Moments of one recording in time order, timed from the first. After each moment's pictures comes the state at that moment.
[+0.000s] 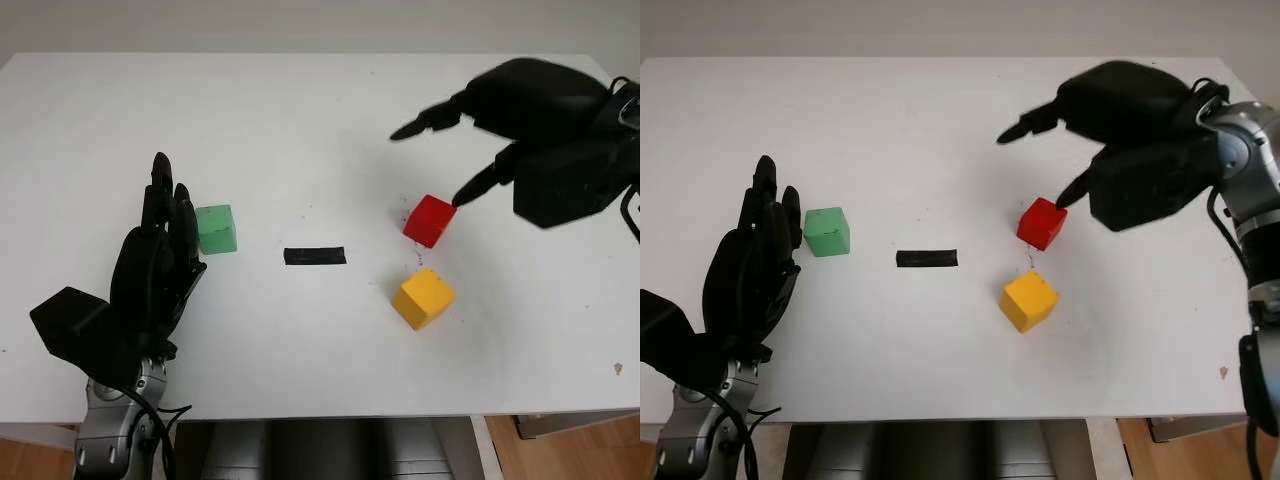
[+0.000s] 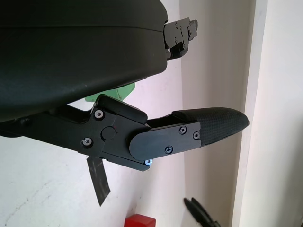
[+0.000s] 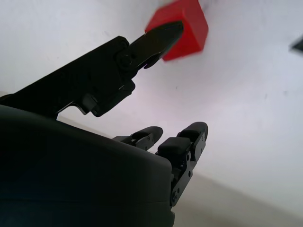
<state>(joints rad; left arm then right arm) -0.03 0.16 0.16 -0.25 -0.20 0.08 -0.13 -1.01 -0.87 0.28 0.70 -0.62 -0.82 0.47</state>
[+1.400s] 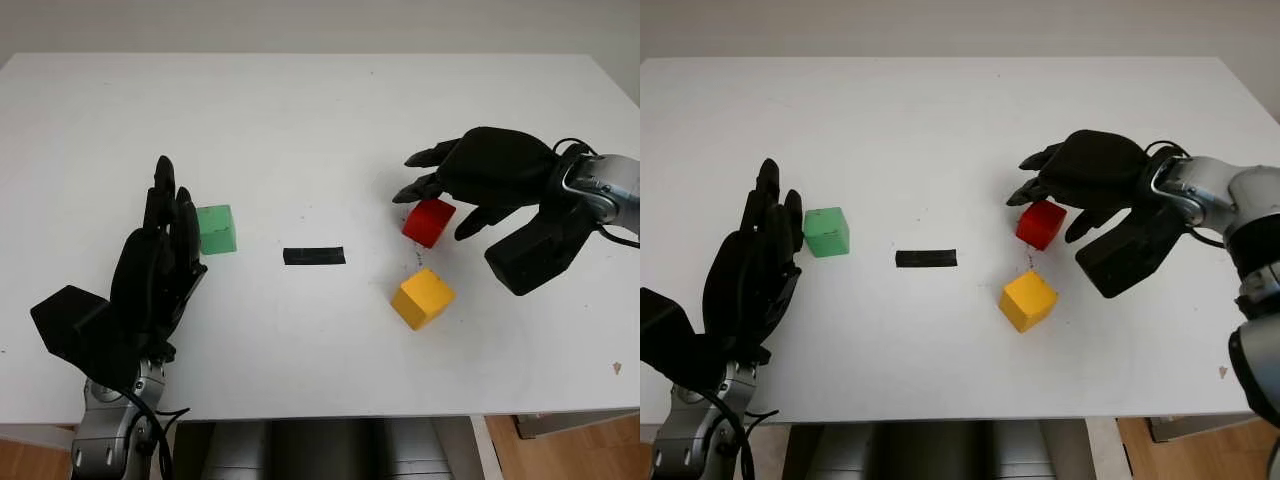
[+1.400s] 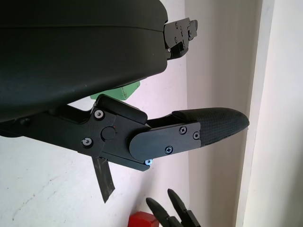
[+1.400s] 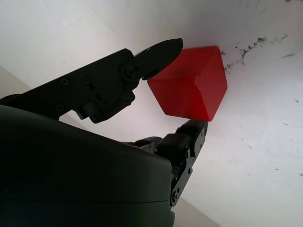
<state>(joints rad) -0.02 0.16 0.16 -0.26 -0.21 0.10 -0.13 -1.10 -0.84 0.58 0.98 -1.04 -0.89 -0.11</state>
